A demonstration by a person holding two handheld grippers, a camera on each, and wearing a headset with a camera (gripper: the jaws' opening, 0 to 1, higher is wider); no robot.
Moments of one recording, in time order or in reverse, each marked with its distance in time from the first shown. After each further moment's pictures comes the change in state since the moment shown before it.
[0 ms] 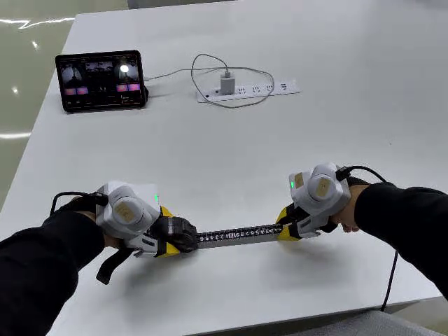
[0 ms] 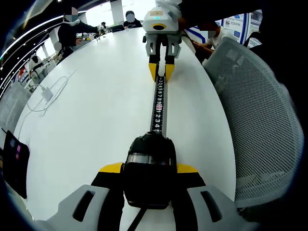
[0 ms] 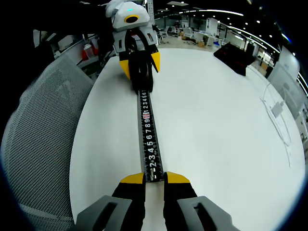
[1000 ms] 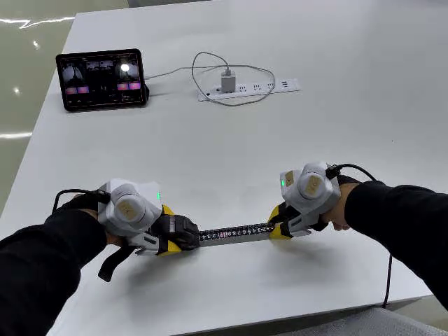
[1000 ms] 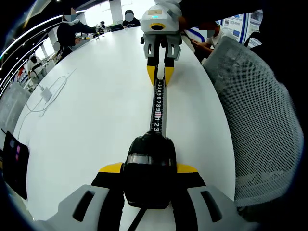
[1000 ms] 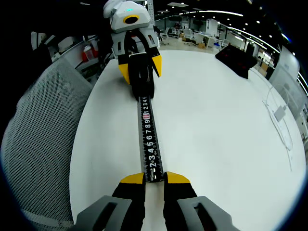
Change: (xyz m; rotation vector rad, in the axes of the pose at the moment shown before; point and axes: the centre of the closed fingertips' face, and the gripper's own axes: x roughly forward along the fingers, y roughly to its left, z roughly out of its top) left arm -0.001 0.000 -0.001 0.004 0.010 -0.007; right arm 0.011 0.003 0.016 0.002 -0.016 0.006
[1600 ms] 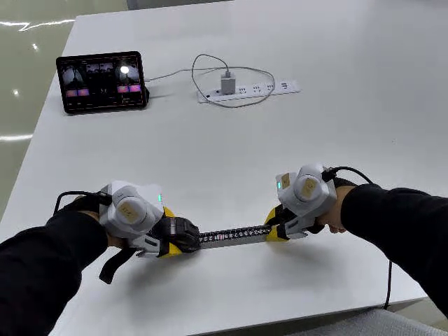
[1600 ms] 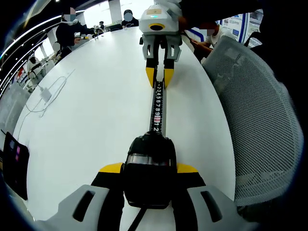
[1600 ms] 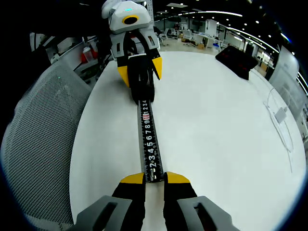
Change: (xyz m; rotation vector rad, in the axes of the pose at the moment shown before) left arm 0.001 -0.001 0.000 0.005 0.003 -0.003; right arm 0.005 0.001 0.009 0.005 -0.010 -0.003
